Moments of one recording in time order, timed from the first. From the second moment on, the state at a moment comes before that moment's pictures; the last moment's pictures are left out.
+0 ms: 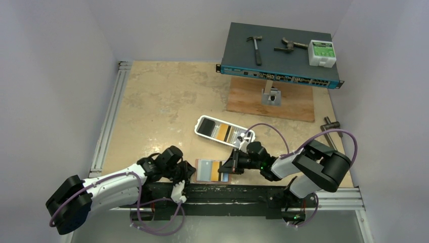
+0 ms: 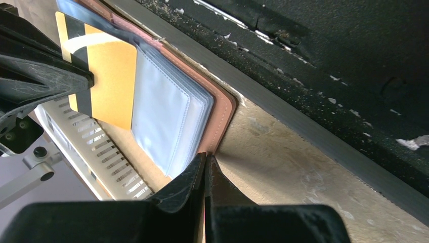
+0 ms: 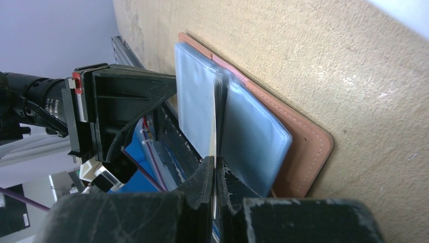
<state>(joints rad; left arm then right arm) -0.85 0.92 0.25 -0.32 0.44 1.93 0.85 1.50 0.19 0.80 -0.41 1.16</state>
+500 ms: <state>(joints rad) -0.85 0.92 0.25 -0.32 0.44 1.93 0.85 1.56 0.23 0.78 -0.44 1.15</state>
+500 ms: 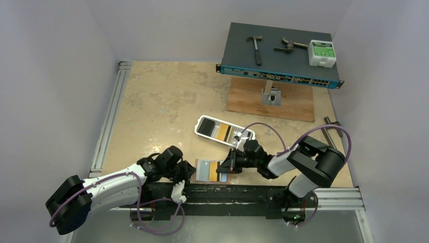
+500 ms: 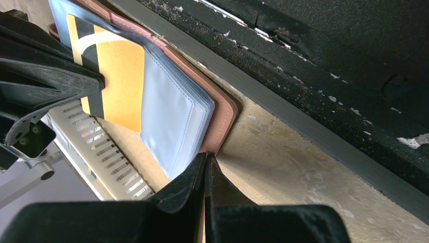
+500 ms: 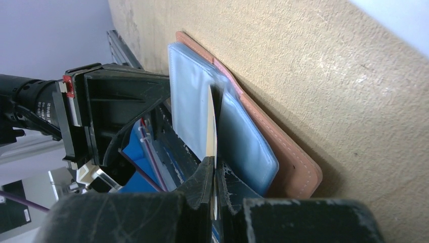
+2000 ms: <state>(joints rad) -0.87 0.89 0.23 -0.25 0.40 1.81 0.92 1.45 0.44 0.27 -0.28 1.04</state>
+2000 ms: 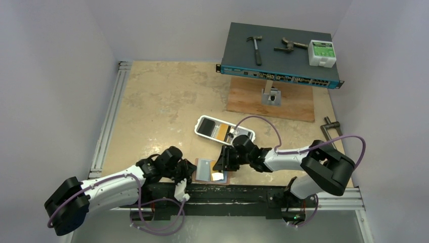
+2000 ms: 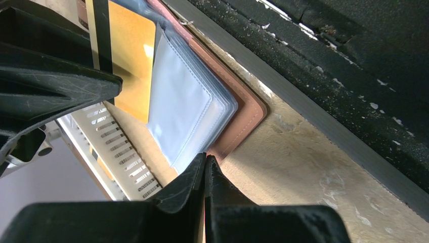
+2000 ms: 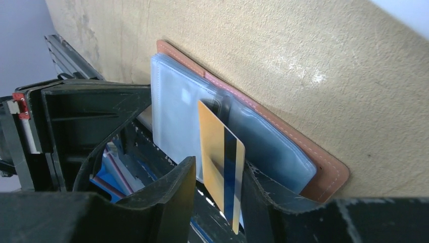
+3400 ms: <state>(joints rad) -0.88 0.87 0.22 -0.25 0.40 1.81 0.94 1.45 0.40 0.29 -0.34 1.03</state>
